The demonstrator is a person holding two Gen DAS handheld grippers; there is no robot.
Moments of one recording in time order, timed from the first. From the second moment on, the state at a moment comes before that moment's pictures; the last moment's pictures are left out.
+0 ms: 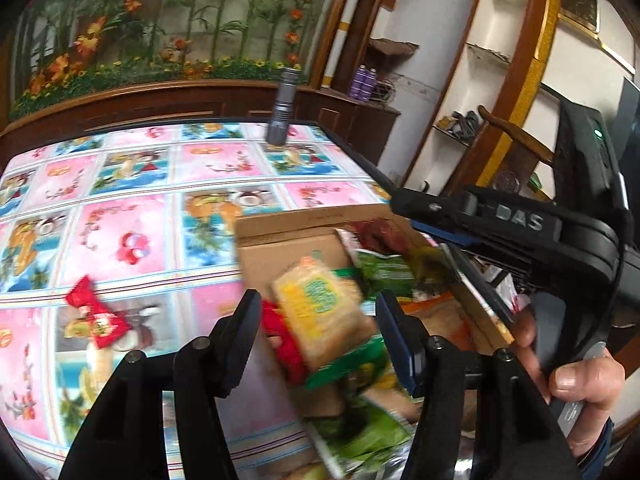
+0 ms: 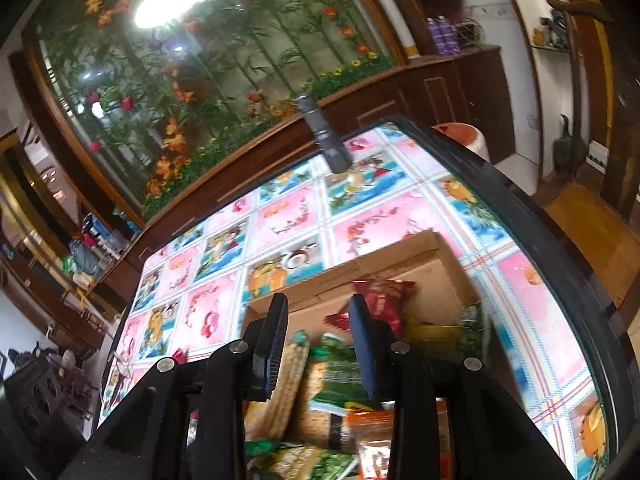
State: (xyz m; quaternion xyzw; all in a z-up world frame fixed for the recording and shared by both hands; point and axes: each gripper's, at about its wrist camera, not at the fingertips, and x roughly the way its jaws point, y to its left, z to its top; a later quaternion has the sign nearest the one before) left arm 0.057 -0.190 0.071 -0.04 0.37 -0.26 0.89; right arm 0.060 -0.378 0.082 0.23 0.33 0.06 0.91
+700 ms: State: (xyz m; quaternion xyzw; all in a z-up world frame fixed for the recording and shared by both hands) left arm 0.125 -0.061 0.026 -0.13 0.44 -0.07 0.89; right arm 0.055 -0.350 0.085 0.22 0.33 0.11 0.91
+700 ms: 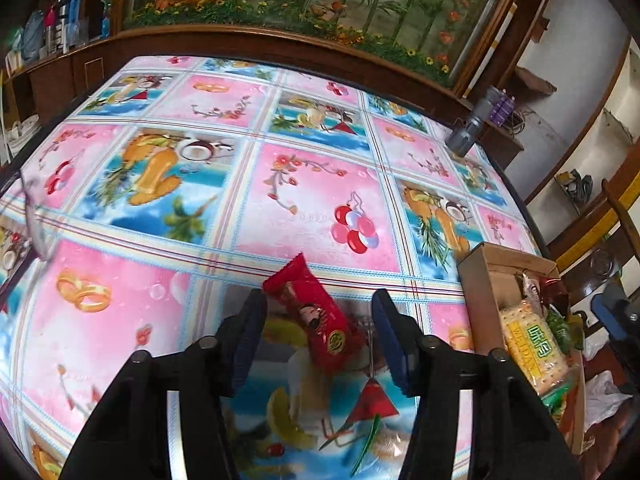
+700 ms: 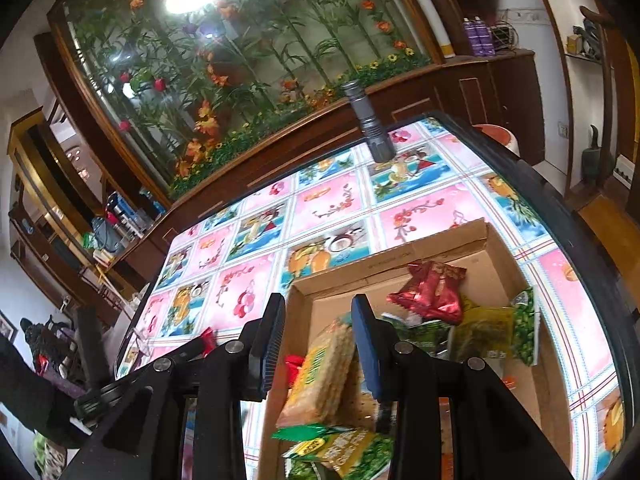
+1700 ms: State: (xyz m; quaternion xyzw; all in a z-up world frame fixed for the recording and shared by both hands) left arm 0.114 -0.016 0.016 -0.04 0.45 -0.05 0.89; right arm 0.058 -0.175 0.035 0.01 0.48 0.25 0.84
